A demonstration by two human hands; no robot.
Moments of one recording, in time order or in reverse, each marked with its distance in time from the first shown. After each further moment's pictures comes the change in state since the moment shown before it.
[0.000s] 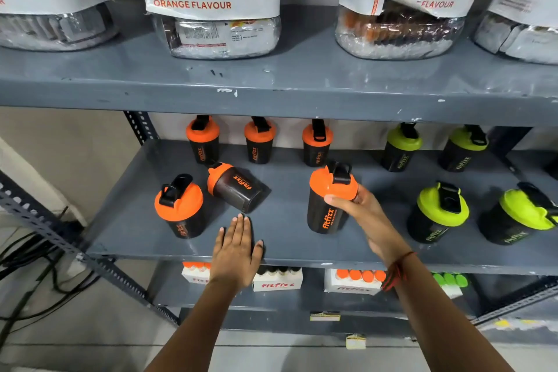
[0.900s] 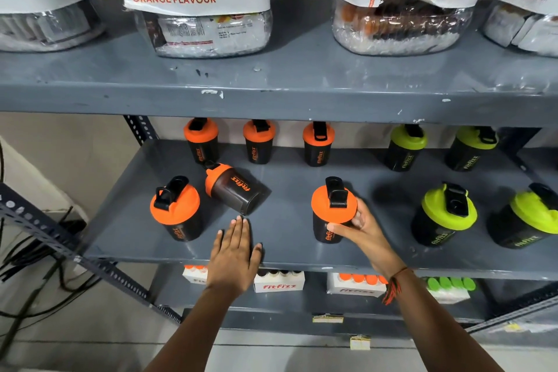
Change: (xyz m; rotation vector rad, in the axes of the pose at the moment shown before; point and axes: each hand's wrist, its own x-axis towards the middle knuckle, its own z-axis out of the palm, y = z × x) left_hand -0.001 -0.002 0.002 -0.003 0.034 0.013; right_hand 0.020 0.080 -0.023 -0.020 -0.030 -0.029
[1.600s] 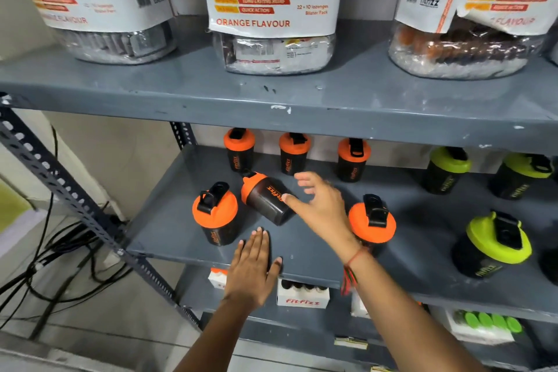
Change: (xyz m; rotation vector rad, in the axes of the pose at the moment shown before) left_hand -0.011 -0.022 -0.009 -0.035 0.031 -0.005; right_hand 0.032 -0.107 0.152 -0.482 0.123 -0.279
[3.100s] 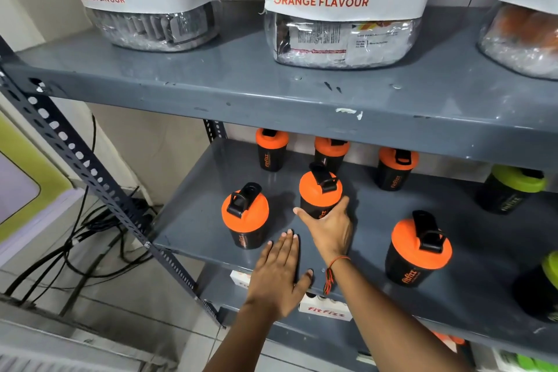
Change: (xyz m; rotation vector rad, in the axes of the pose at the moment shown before) left_hand 0.009 -0.011 0.002 0.051 0.063 0.068; right_hand 0.025 0.065 0.103 -0.054 0.239 0.248
